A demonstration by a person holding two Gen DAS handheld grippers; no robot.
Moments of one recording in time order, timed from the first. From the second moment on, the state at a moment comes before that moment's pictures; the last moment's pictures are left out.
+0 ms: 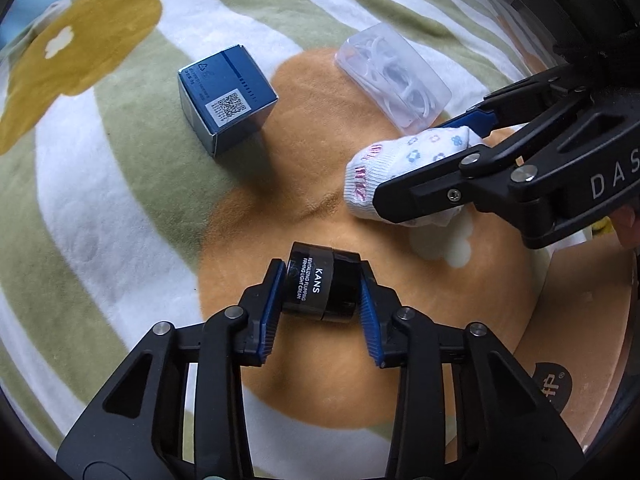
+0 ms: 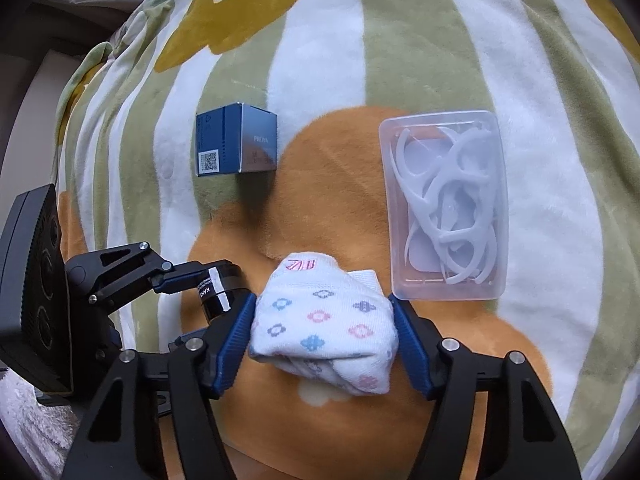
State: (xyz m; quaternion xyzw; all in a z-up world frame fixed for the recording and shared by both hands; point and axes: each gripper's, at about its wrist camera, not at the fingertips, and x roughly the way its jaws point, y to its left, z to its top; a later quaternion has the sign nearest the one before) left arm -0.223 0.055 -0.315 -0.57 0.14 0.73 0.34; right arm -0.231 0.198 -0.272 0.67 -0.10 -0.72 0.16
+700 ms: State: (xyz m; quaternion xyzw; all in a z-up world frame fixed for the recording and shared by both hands) left arm -0.215 0.042 -0.287 -0.57 0.11 0.75 0.33; right arm -0.227 0.199 -0.239 0.64 -0.08 -0.75 0.17
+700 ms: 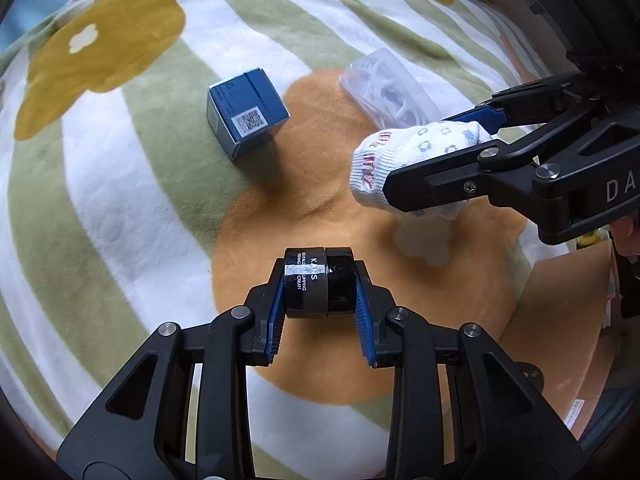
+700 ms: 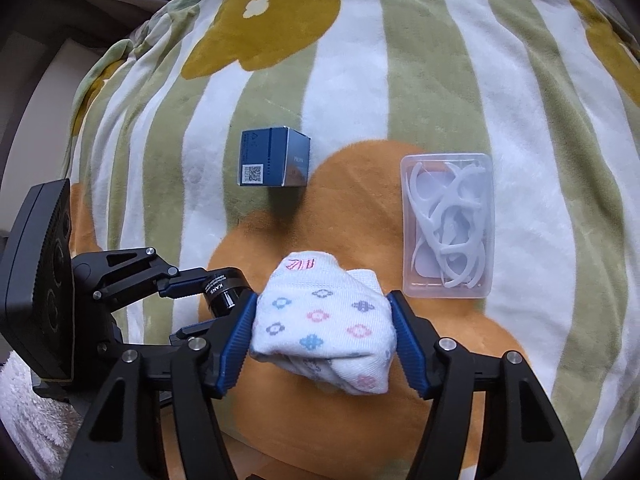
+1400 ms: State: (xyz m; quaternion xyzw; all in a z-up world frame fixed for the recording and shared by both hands) left arm -0.145 0.017 -0.181 -0.53 0.06 0.80 0.29; right arm -0.176 0.181 -0.153 0.57 -0.02 -0.80 0.19
